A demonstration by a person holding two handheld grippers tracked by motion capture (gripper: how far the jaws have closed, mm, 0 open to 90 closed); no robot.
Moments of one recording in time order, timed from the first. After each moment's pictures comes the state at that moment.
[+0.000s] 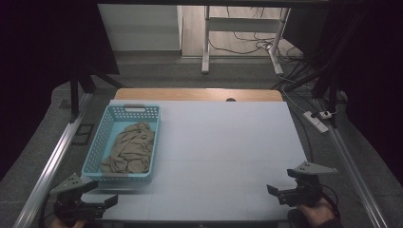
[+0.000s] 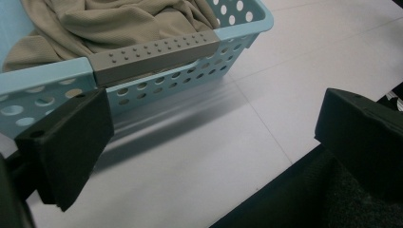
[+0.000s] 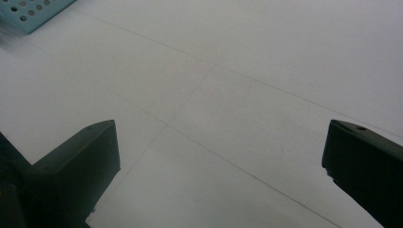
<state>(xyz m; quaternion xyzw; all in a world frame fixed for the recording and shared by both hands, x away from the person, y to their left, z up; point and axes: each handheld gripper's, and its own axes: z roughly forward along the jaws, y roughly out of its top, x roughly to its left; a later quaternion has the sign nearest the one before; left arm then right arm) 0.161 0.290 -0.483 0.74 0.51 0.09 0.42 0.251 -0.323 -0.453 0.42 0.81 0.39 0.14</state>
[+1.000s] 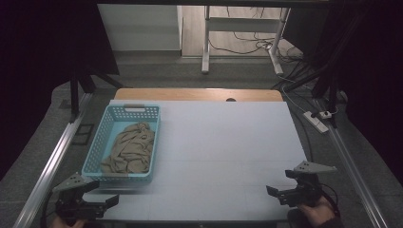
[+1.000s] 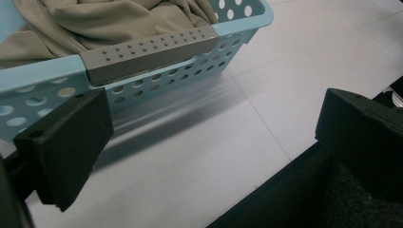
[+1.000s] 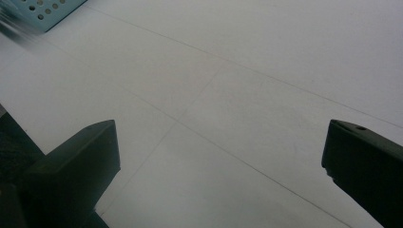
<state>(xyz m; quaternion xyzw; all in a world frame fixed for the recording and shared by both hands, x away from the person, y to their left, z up) 0.164 0.289 -0.483 0.75 0.51 0.08 0.41 0.254 -0.324 -0.454 0.42 0.81 0.39 0.11</state>
